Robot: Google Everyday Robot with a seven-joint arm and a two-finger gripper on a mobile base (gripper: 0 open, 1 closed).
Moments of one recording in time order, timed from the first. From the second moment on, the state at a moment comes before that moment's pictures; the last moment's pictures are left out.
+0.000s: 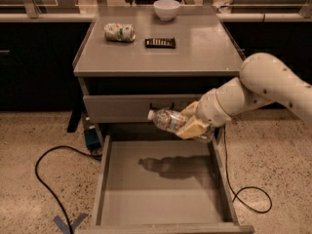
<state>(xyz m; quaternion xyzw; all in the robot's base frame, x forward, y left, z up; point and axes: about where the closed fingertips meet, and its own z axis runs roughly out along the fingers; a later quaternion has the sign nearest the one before) 0.547 -0.088 0.746 -0.61 0.71 0.22 0.28</state>
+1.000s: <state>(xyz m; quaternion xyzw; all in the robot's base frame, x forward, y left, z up) 0.517 -0.080 0.604 -0.59 0.71 0.30 0.23</state>
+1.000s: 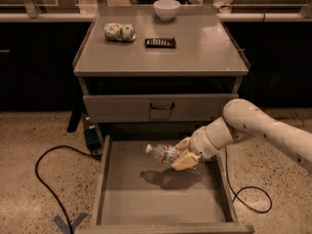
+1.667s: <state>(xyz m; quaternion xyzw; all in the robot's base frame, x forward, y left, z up) 0.492 -0.079 0.512 -0.54 0.76 0.28 0.21</state>
